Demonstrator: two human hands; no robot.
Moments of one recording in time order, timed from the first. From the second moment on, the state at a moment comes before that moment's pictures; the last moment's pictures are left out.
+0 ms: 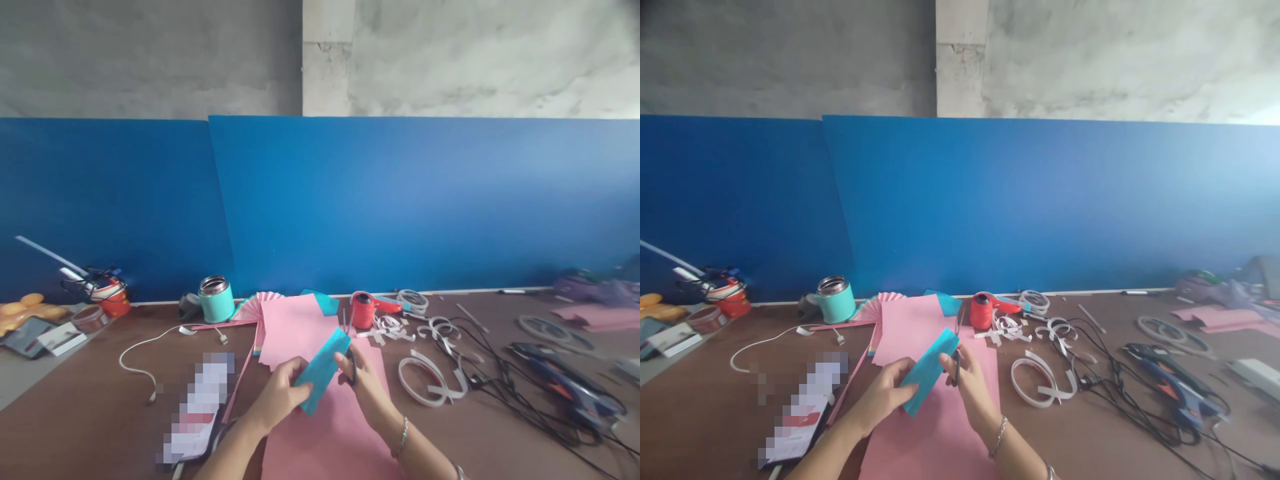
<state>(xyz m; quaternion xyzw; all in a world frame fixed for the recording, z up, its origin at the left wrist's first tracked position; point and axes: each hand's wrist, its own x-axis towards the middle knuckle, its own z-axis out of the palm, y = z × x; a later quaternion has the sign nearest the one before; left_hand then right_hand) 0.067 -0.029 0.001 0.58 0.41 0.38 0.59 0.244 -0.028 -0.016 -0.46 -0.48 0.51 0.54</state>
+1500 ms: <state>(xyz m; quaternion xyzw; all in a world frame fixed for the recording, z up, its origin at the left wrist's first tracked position) 0.074 -0.020 -0.012 0.45 0.52 0.55 0.48 0.226 -0.035 -0.016 -0.50 -0.50 0.52 0.48</state>
